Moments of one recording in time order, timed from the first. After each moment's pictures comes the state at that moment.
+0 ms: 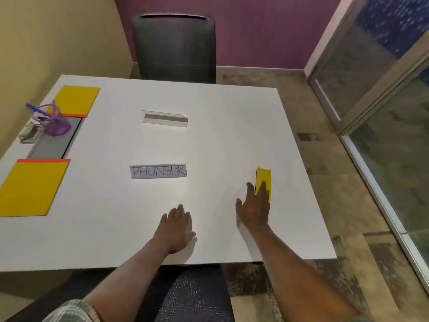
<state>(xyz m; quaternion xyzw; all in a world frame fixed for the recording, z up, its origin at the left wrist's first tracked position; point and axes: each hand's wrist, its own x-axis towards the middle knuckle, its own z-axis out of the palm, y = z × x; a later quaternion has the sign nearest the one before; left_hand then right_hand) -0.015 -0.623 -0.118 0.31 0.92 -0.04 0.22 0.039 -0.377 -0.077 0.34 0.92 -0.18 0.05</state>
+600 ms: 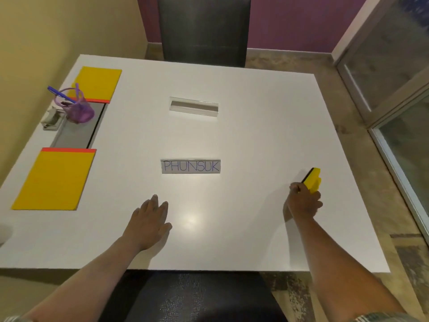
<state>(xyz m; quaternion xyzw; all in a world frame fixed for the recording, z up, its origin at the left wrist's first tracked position) -0.100 -0.780 -0.144 0.26 0.94 -0.03 0.19 -0.014 -0.344 -0.134 0.56 0.78 -0.27 -0.02</state>
